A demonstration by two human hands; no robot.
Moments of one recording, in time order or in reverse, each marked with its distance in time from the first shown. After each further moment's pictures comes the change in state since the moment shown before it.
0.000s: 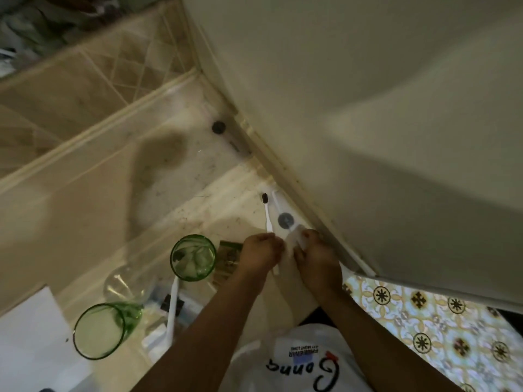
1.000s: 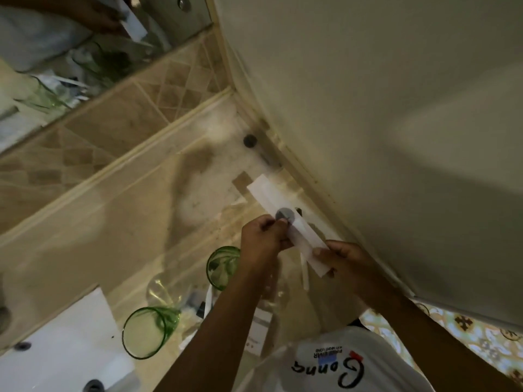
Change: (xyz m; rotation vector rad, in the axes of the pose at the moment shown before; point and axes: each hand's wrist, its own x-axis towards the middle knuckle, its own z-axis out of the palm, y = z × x) left_hand -0.006 0.050 -0.045 -0.142 0.042 0.335; right_hand 0.009 -0.015 -0.049 0.907 -0.461 -0.054
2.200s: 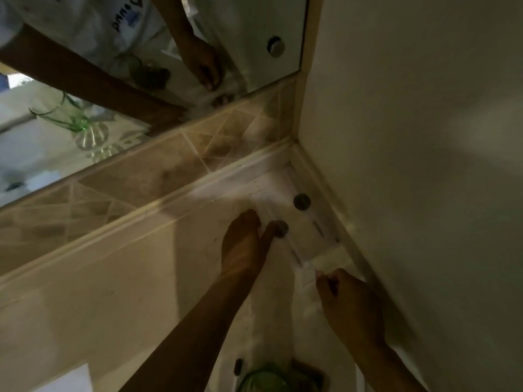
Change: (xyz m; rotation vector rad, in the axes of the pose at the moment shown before) left_hand 0.197 0.065 -0.096 1.024 0.263 0.401; right_hand 0.160 -0.058 0.079 -0.841 0.370 -0.035
